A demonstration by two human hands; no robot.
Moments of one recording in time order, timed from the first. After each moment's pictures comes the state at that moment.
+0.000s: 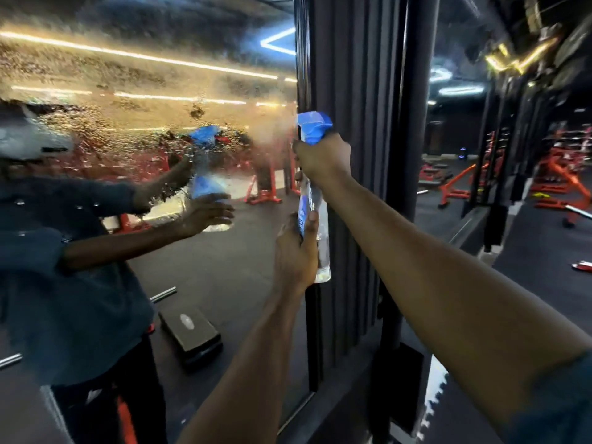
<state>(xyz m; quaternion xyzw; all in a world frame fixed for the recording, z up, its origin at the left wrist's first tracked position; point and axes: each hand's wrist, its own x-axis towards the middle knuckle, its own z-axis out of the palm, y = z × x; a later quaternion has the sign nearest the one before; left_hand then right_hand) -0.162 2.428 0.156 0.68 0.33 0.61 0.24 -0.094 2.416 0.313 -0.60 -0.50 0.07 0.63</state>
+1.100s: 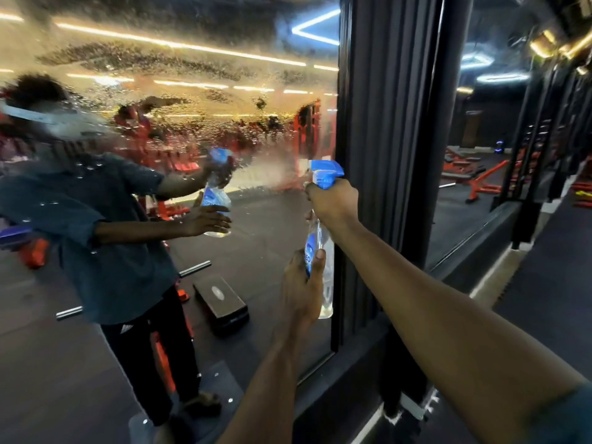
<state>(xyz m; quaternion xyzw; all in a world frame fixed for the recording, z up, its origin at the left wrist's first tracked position) -0.265 2.302 0.087 0.65 0.40 0.58 0.28 -0.188 2.315 0.236 -0.59 -0.47 0.19 0.62</state>
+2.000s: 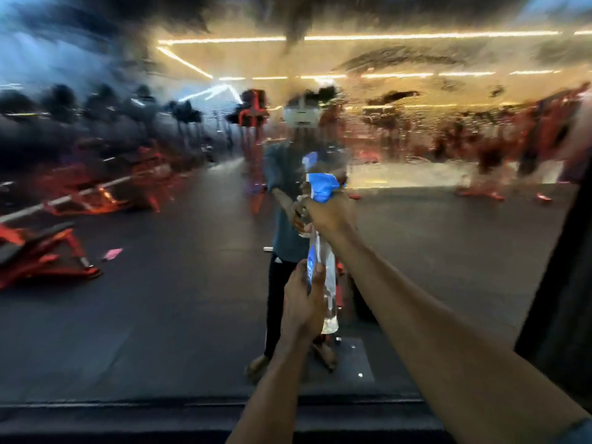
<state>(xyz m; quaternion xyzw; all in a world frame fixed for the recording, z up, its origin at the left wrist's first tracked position) -0.528 2.167 0.053 0.45 0.57 0.68 0.13 -0.485 2.234 0.208 -0.41 -0.67 0.37 0.50</state>
